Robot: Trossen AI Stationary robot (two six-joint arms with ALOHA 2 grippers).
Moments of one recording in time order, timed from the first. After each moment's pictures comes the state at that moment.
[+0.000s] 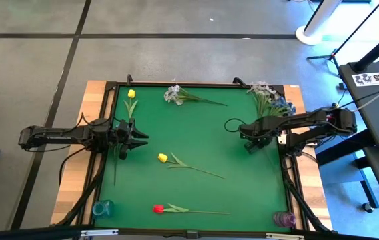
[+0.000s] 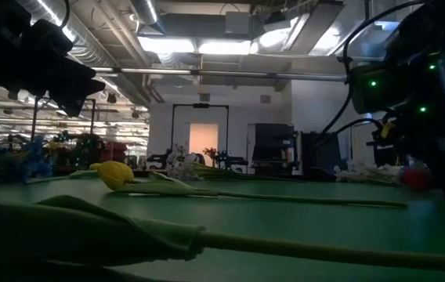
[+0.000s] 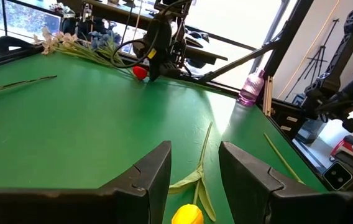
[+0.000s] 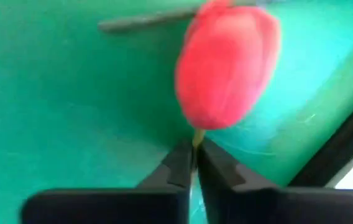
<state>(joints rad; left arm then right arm) 0.10 0.23 0.01 0.11 0.13 -0.28 -0.18 1.33 0.57 -0.97 0.11 0.82</state>
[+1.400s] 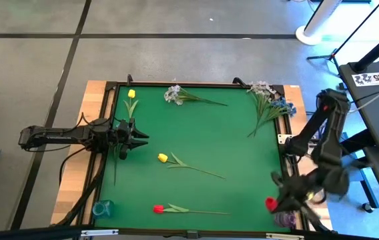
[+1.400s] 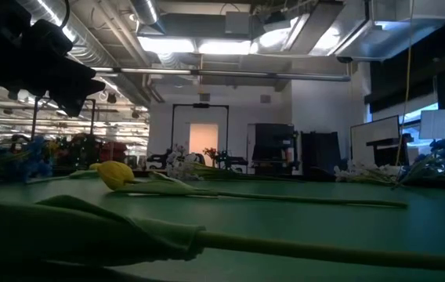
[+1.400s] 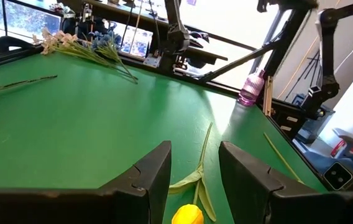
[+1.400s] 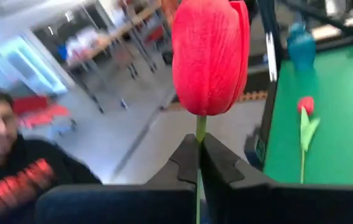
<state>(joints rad) 0.10 0.23 0.01 0.11 0.13 -0.28 1.19 1.00 0.88 -0.04 0.58 0.62</state>
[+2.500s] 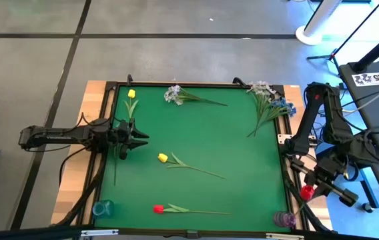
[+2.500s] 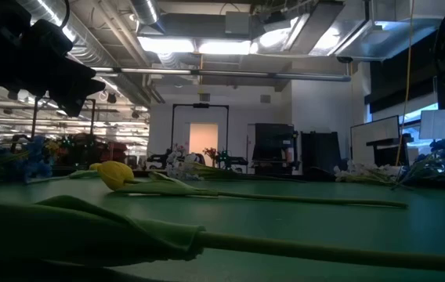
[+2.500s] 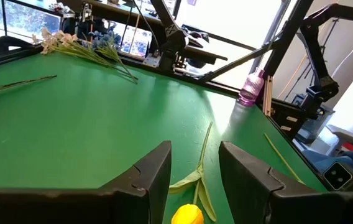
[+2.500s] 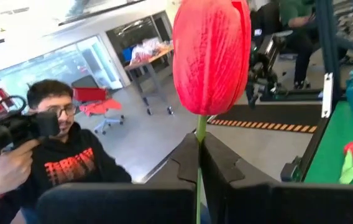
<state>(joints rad) 0.10 0.23 0.01 0.11 0.13 -0.28 1.39 0.74 0.88 -0.12 0.57 0.41</state>
